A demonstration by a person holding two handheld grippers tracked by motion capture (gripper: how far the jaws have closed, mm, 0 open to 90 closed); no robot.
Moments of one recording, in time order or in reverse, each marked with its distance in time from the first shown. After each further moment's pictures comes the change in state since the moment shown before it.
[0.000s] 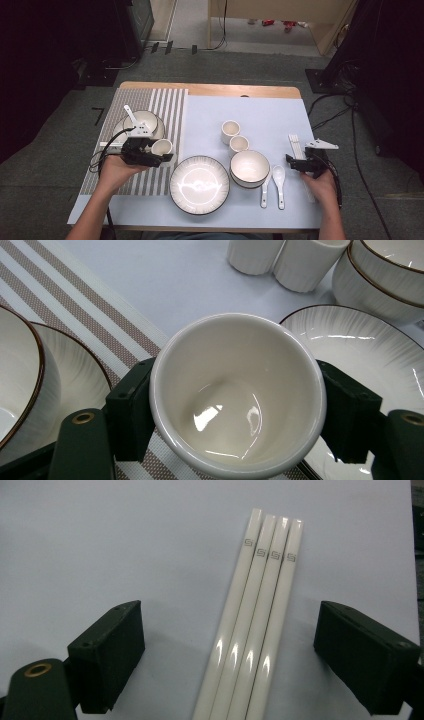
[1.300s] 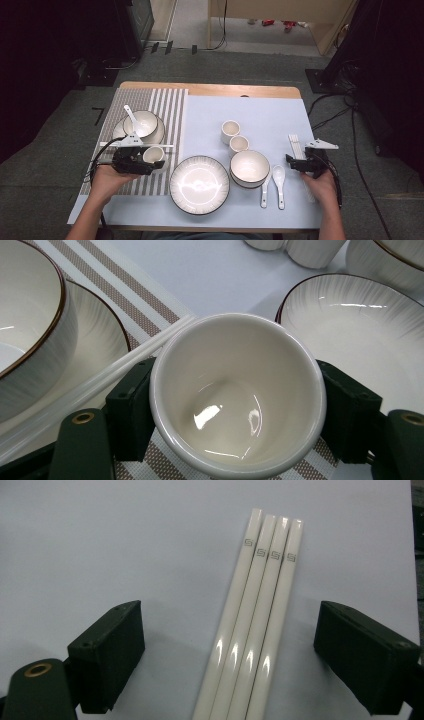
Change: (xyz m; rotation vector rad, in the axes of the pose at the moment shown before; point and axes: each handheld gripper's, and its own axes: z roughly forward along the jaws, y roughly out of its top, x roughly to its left) left arm 0.005 -0.034 -0.008 0.001 0.021 -0.021; right arm 0.000 0.000 0.000 0.000 0.000 0.000
